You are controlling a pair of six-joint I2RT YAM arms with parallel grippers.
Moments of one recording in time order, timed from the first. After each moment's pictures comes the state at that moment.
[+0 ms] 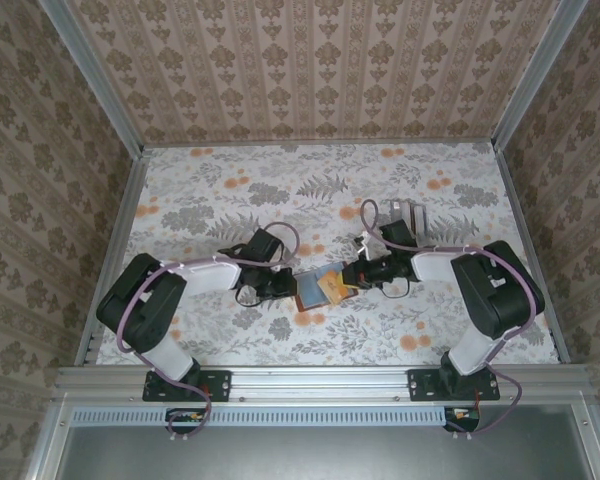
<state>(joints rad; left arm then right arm) -0.67 1.61 0.74 -0.27 0.42 -0.67 0.35 1.69 0.69 0.00 -0.90 0.51</state>
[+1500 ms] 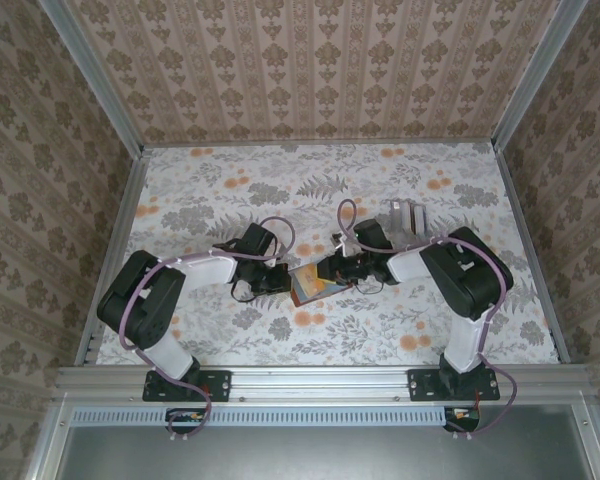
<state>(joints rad) -0.61 1.63 0.77 -0.30 0.44 -0.59 0.49 1.85 0.74 0.32 -0.78 0.76</state>
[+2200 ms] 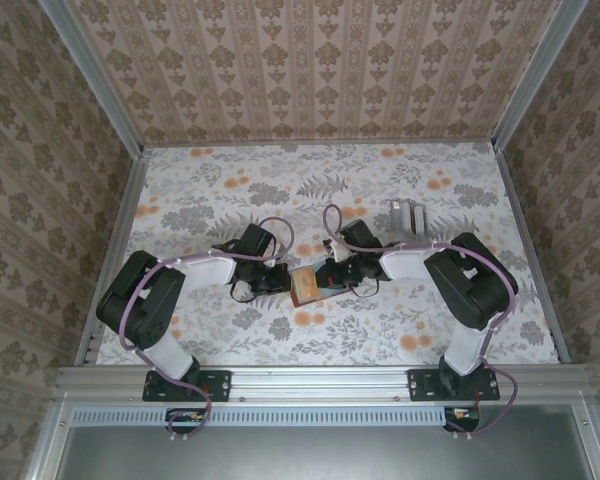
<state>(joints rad) -0.61 1.63 0.75 -0.28 0.45 -0.59 0.58 1.80 0.84 -0.02 -0.62 0.58</state>
